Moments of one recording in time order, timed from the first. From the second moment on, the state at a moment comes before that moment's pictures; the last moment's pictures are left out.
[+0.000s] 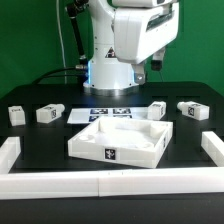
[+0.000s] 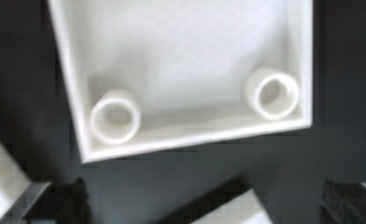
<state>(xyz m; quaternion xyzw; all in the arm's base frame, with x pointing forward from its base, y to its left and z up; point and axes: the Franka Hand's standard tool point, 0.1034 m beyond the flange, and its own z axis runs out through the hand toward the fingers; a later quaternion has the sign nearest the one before) 0.509 0.037 0.133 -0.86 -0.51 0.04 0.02</state>
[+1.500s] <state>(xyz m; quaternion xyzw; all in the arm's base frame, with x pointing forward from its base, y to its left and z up) 0.418 0.029 0.011 -0.85 -0.53 -0.03 0.01</state>
